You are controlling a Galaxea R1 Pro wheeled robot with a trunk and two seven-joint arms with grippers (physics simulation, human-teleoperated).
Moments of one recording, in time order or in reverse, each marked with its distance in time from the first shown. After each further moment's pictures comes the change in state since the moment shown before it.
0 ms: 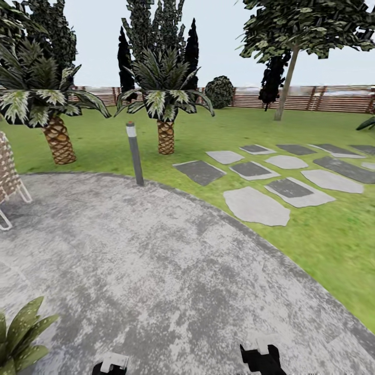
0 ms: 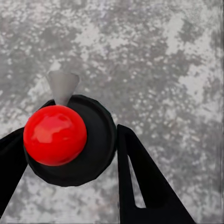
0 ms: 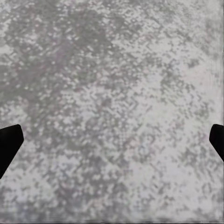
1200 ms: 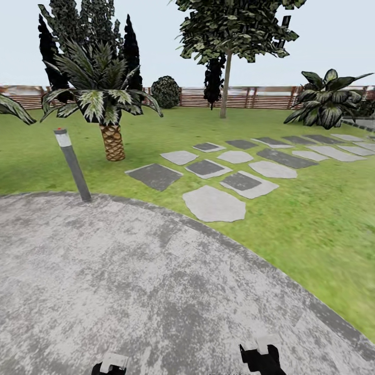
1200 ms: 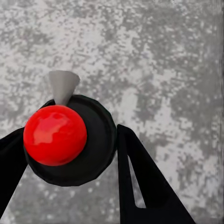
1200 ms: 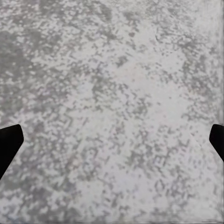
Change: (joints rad) left arm 0.001 0.002 0.000 0.000 0.000 0.000 0.000; right arm 0.000 0.002 0.000 0.000 -0.002 0.000 -0.001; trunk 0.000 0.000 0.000
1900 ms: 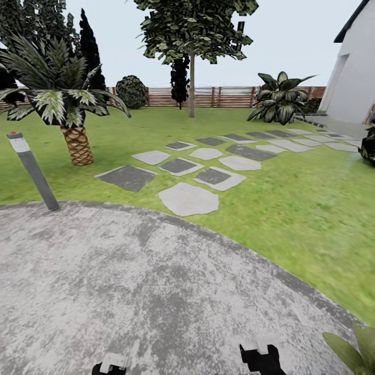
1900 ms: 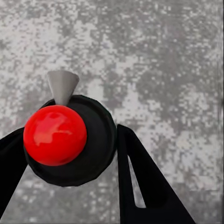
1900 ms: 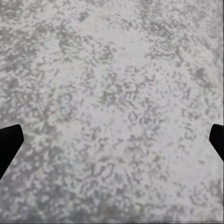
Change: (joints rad) left arm 0.000 0.000 0.000 0.000 0.000 0.000 0.000; right arm 0.000 0.000 0.000 0.000 0.000 0.000 0.000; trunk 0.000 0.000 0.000
